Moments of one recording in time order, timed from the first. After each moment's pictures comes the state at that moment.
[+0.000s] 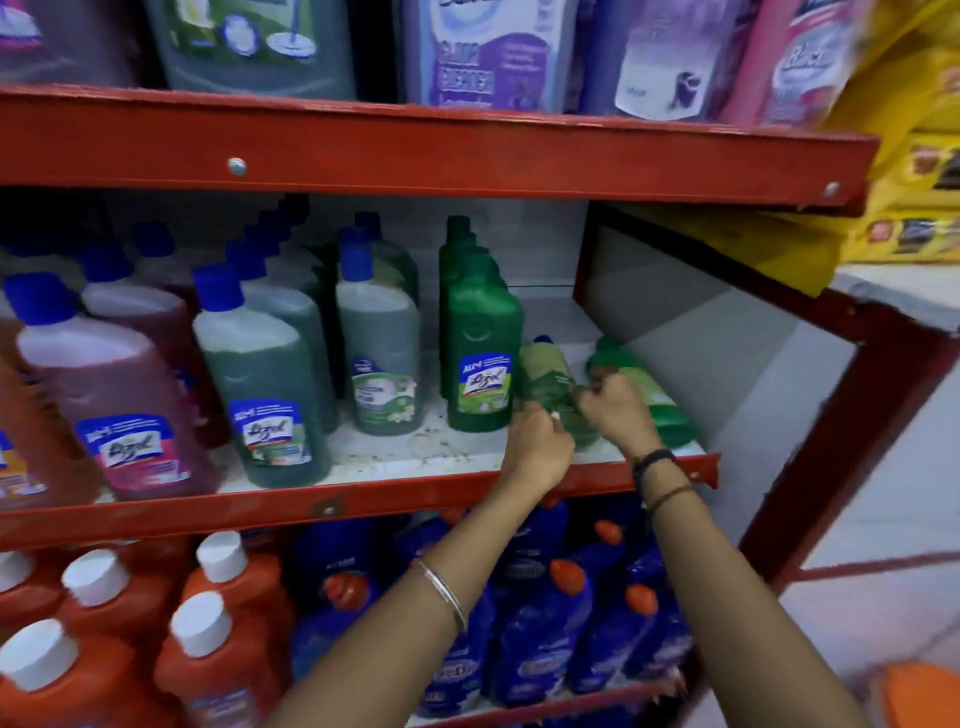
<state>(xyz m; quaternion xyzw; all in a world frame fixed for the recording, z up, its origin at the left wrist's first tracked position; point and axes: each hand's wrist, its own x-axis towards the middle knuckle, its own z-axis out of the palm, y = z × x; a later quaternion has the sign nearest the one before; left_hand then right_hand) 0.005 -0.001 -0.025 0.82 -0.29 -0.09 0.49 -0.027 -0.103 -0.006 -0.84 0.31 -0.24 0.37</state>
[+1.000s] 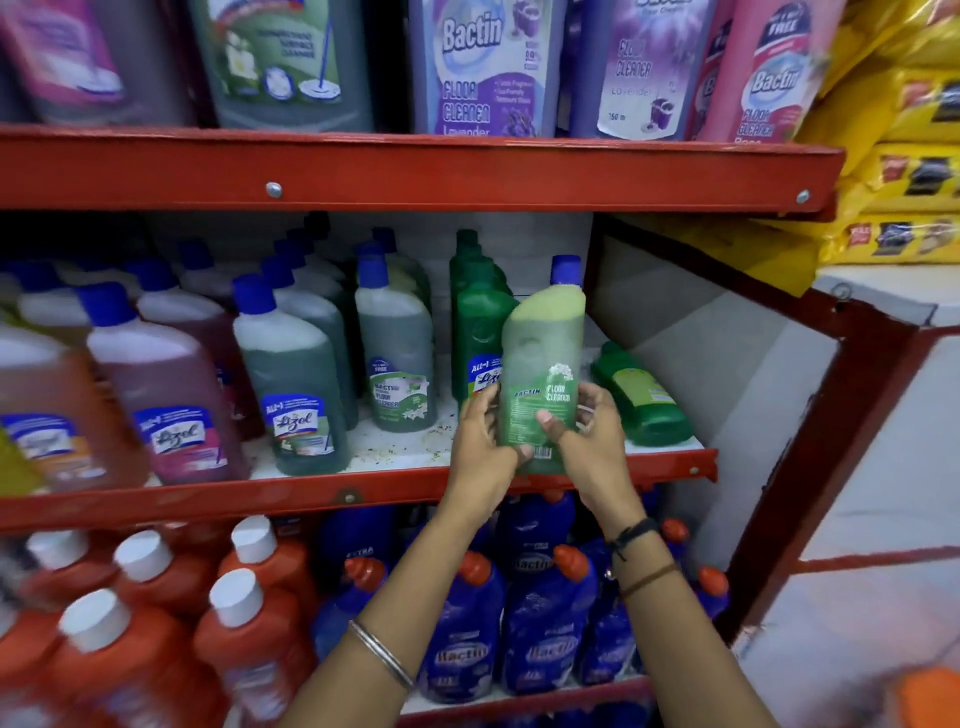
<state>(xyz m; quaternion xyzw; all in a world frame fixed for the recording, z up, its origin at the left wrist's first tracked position) -0.007 0.063 -0.024 0.63 -0.25 -0.13 0.73 -0.064 -0.033 -0.021 -0.72 0.21 -0.37 0.55</state>
